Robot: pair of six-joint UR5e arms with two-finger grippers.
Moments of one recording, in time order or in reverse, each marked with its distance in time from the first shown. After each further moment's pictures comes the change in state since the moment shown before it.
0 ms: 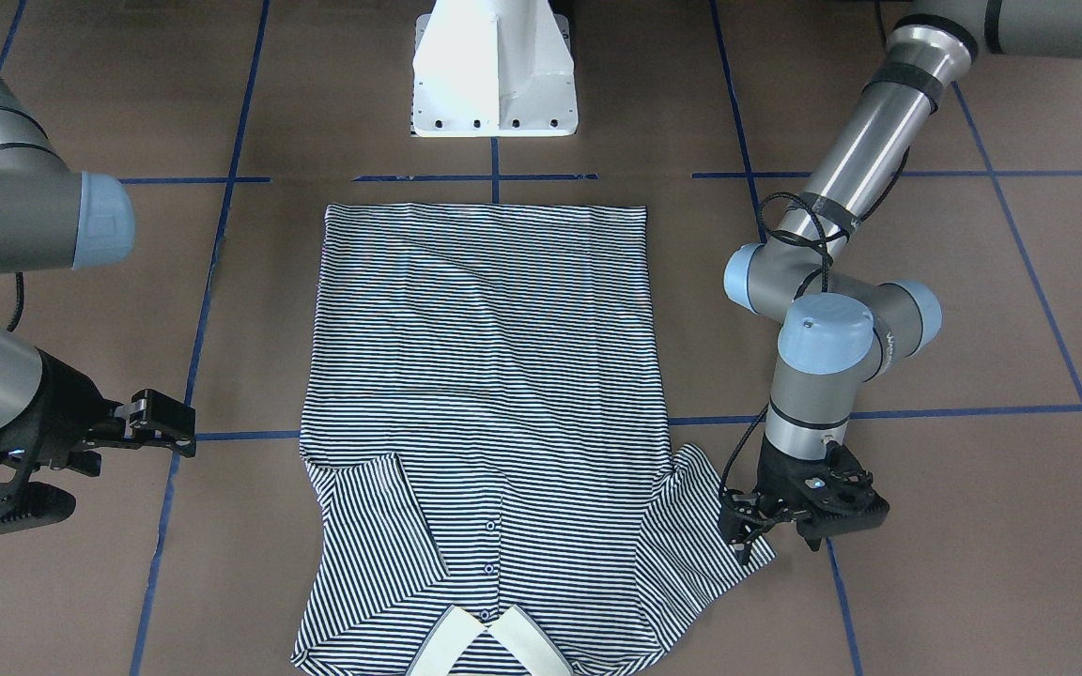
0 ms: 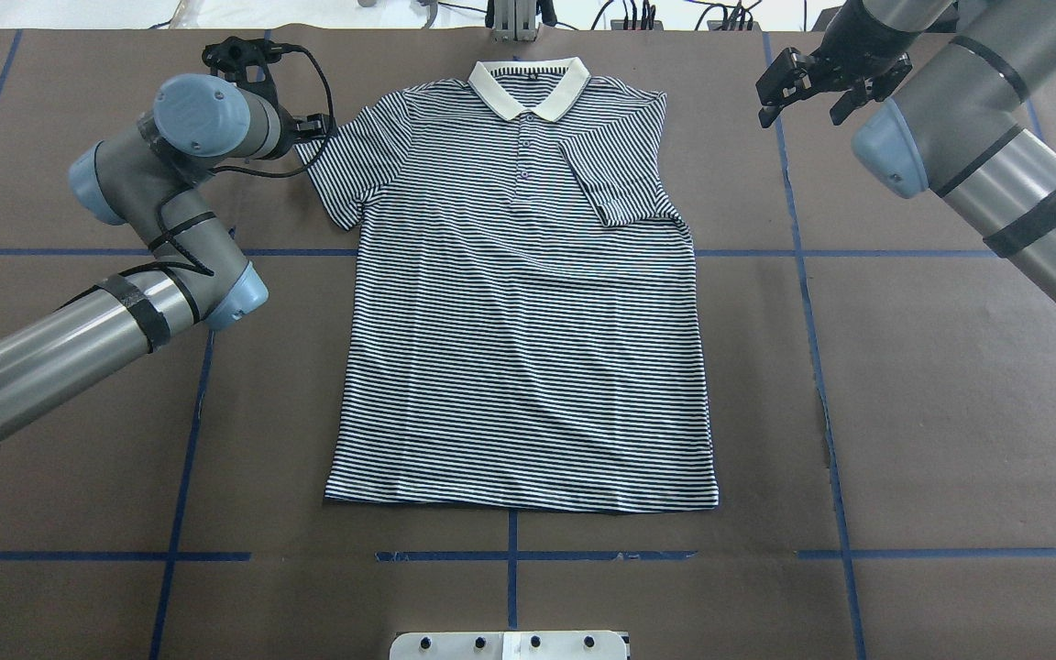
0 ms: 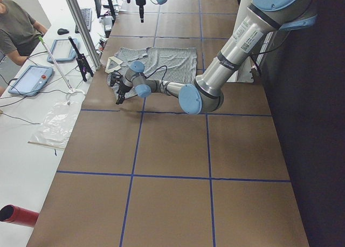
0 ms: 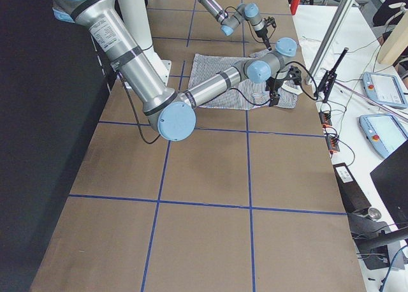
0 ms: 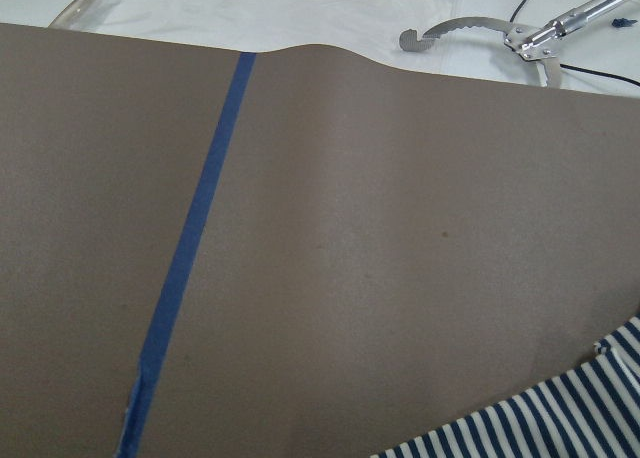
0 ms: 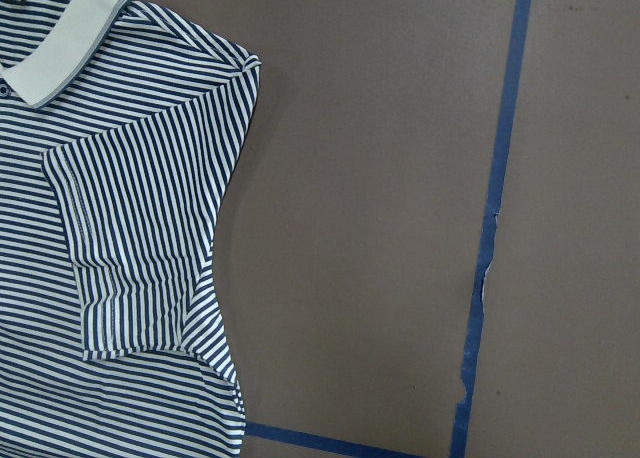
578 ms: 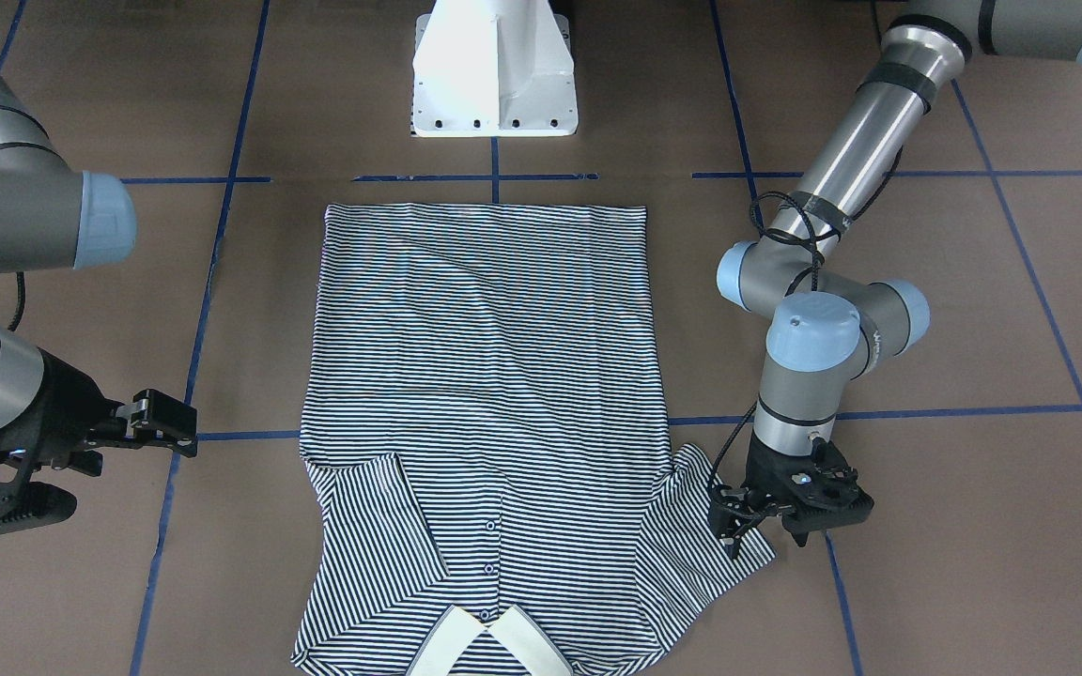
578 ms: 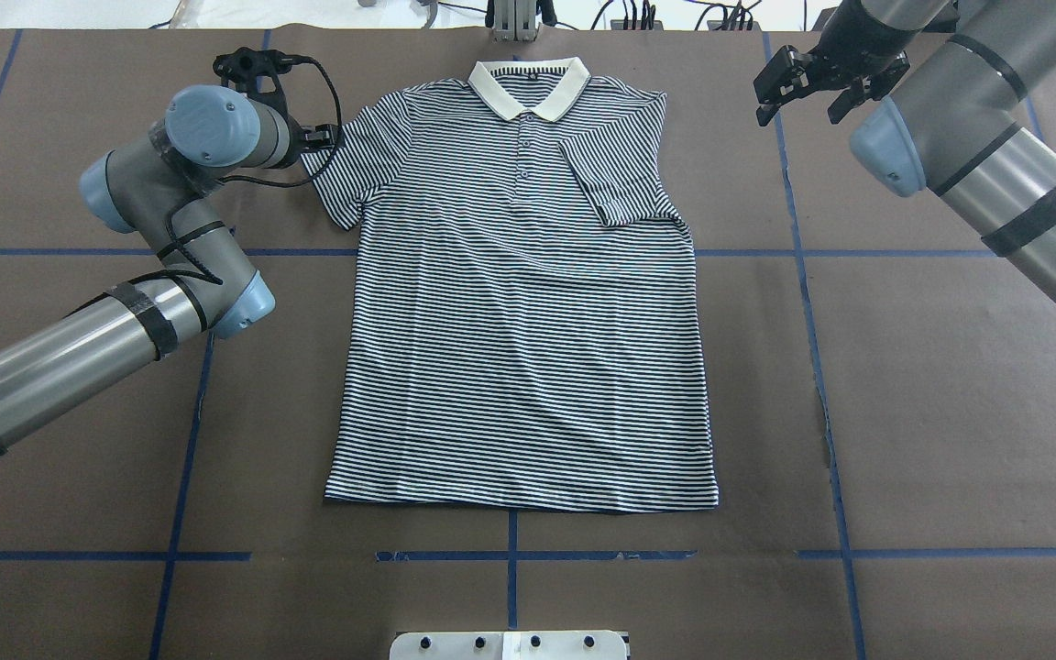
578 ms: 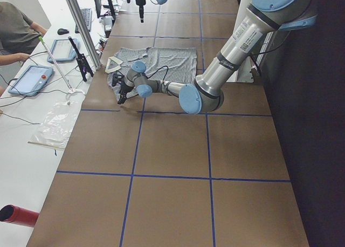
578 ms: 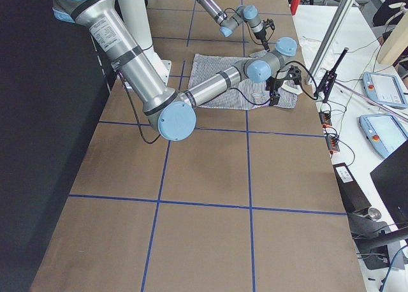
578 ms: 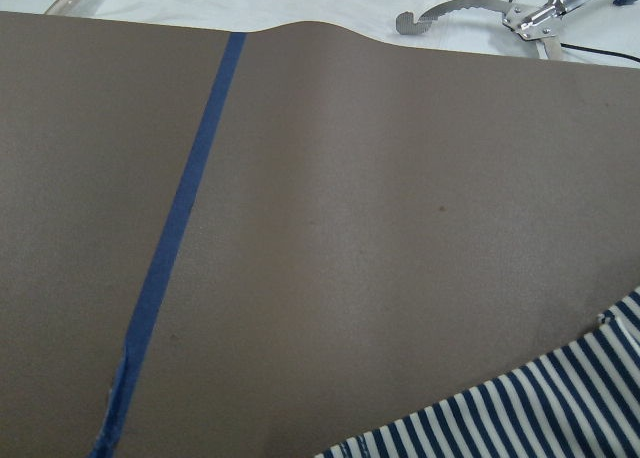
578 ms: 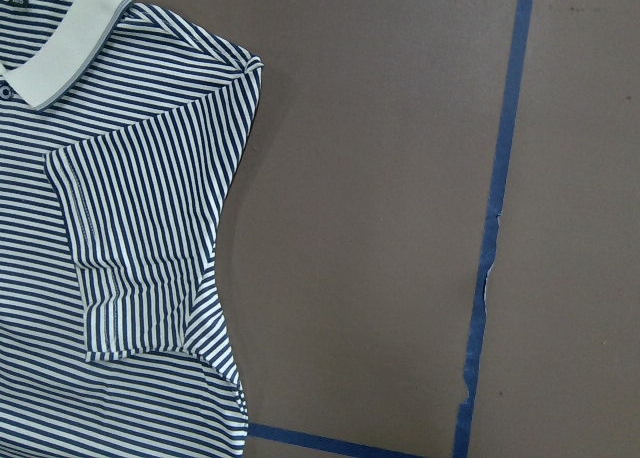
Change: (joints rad) left arm 0.015 -0.002 0.005 -0.005 0.001 0.000; right arm 0.000 0.001 0.000 0.000 0.000 0.002
